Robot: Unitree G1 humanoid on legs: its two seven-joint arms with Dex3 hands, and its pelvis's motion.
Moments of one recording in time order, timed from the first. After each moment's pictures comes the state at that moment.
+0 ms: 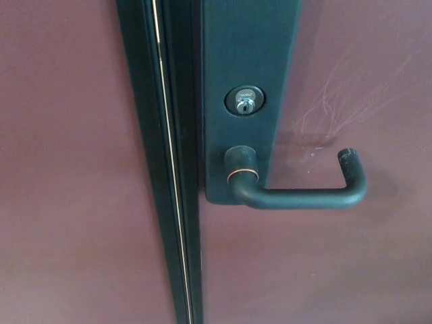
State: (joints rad) left_arm -0.06 0.52 0.09 1.33 0.11 -0.23 -0.16; right_arm 0.37 -0.32 -0.48 0.01 0.05 -0.13 0.10
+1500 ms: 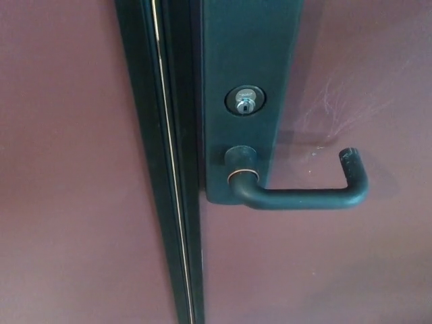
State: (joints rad) left_arm -0.05 0.55 0.12 1.33 0.11 -0.22 -0.16; right_arm -0.07 -0.89 -0.44 -0.69 0.63 0.26 0.35
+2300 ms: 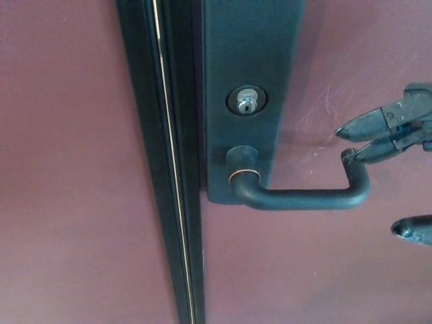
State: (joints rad) left_arm -0.06 0.55 0.08 1.33 0.11 -0.22 -0.16; right_arm -0.10 -0.94 -0.28 -0.84 0.51 0.35 0.42
